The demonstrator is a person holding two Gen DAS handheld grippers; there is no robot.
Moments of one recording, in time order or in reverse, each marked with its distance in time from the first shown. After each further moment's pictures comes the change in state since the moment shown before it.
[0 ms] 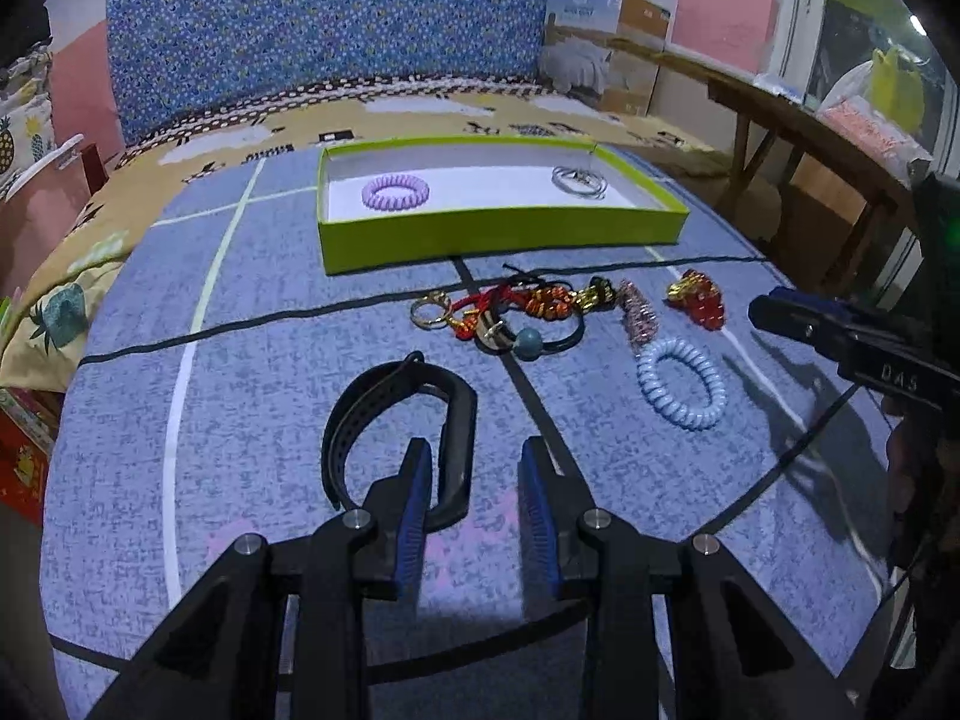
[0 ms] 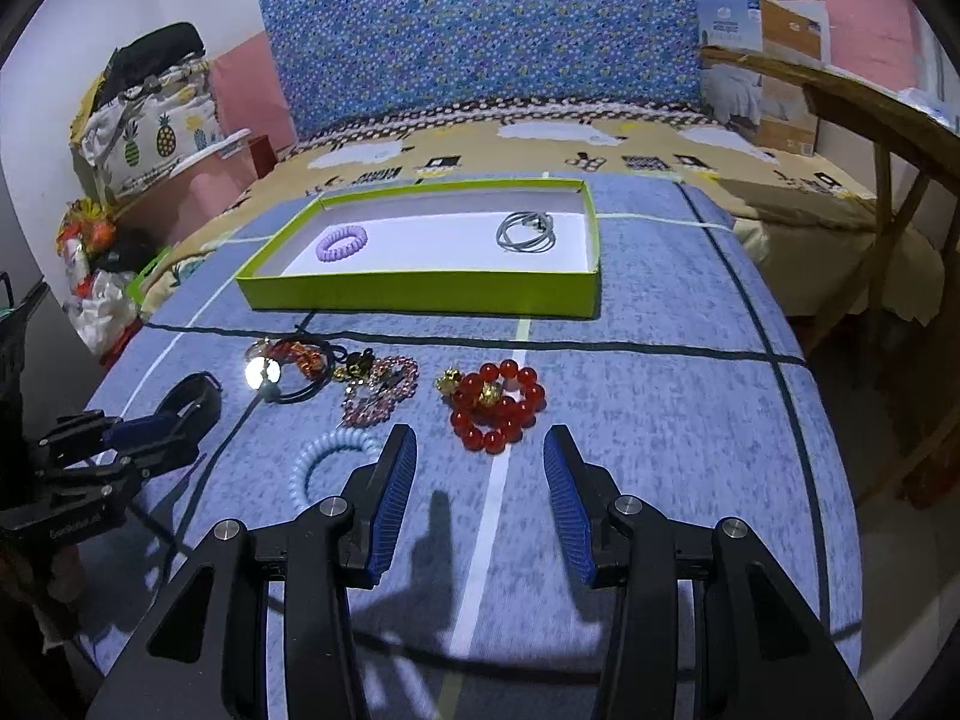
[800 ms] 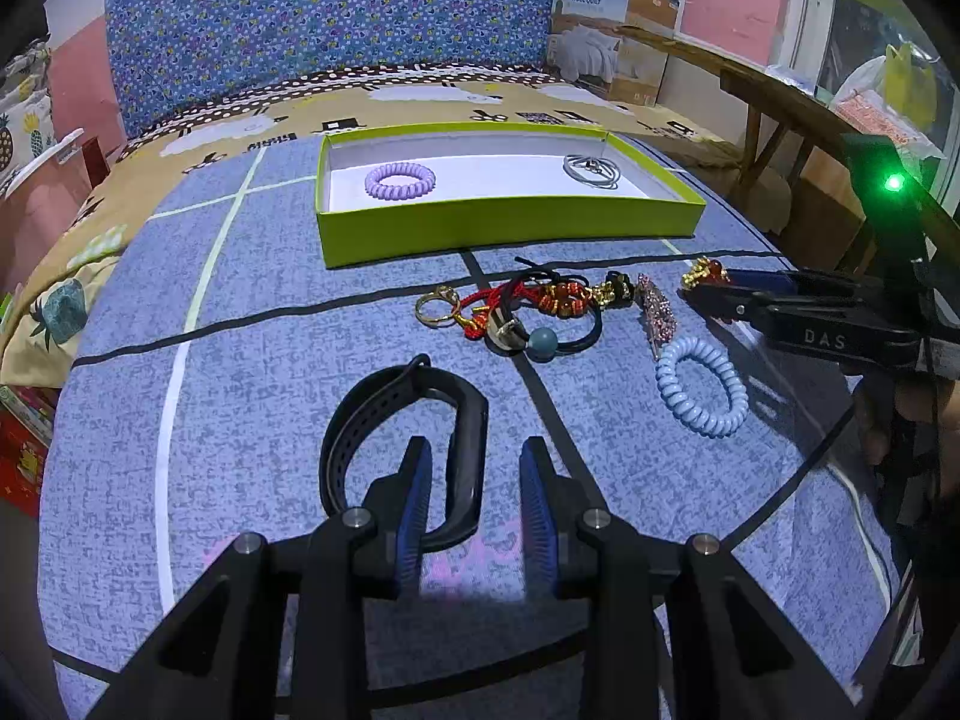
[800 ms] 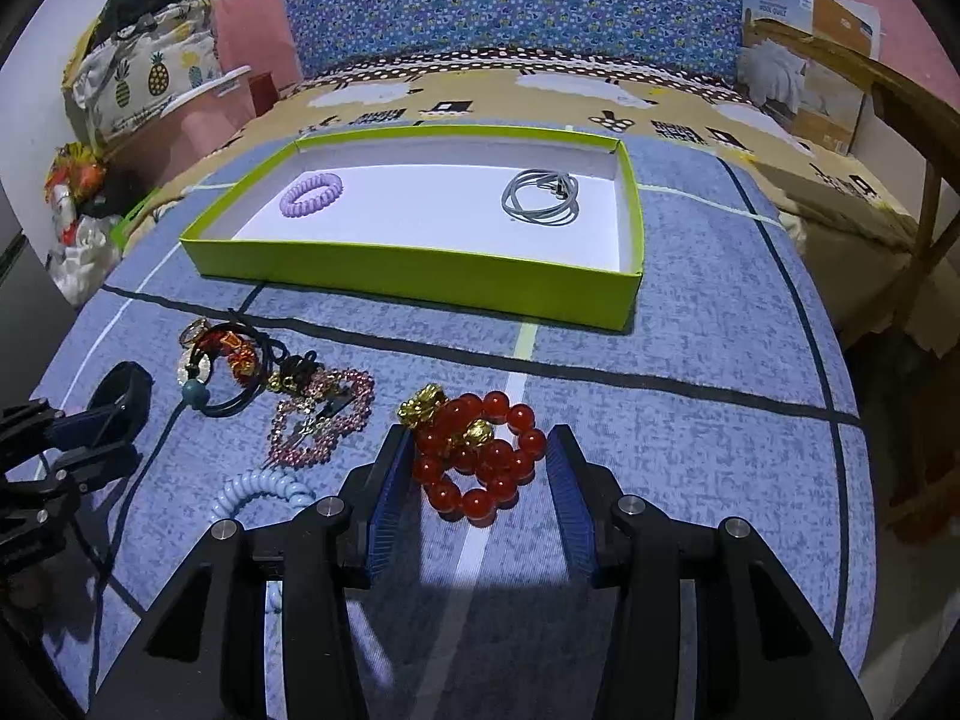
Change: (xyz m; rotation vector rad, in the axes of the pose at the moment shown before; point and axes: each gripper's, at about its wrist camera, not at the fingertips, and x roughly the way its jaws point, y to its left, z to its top) left arm 0.008 0.002 0.005 -0.005 0.022 0.008; right arm 0.057 -0.006 0.023 -0.083 0.125 -0.015
